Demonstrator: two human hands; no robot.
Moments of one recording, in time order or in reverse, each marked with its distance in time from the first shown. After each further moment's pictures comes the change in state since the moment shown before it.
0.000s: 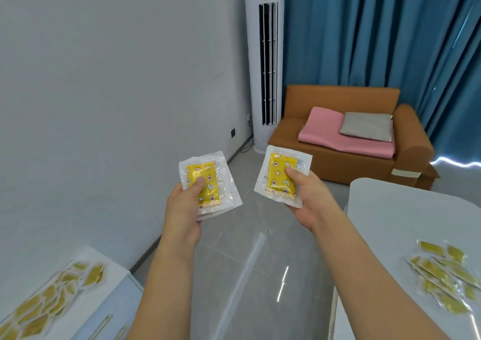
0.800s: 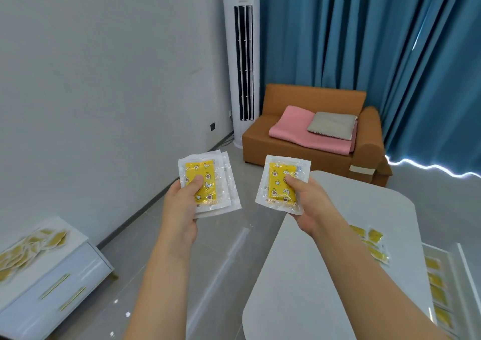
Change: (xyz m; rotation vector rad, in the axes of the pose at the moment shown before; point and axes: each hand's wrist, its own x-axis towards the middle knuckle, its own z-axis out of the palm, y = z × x) left_hand -0.234 -0.122 0.191 -0.020 0.026 0.017; right_hand -0.127 -0.128 -0.275 -0.147 0.048 0.018
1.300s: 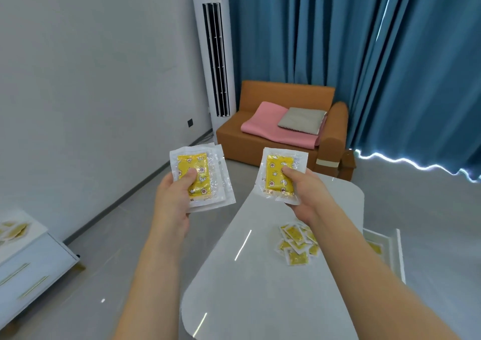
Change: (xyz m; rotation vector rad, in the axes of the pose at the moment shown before) left_hand -0.139 -0.094 0.200 0.005 0.012 0.038; right_hand -0.032 -0.115 -0.237 -0.037 0.008 -0.034
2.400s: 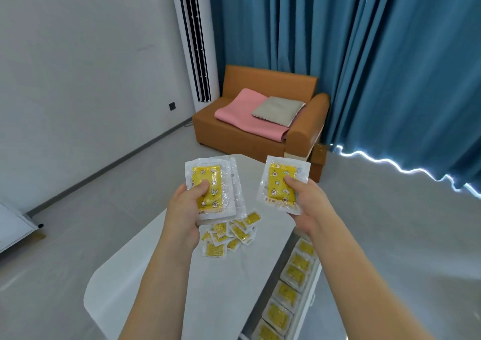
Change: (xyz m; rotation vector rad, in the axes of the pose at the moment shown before) left_hand -0.138 -0.205 0.374 -0.001 0.062 -0.166; right_hand 0.095 -0.153 -0.400 0.007 -0.035 0.125
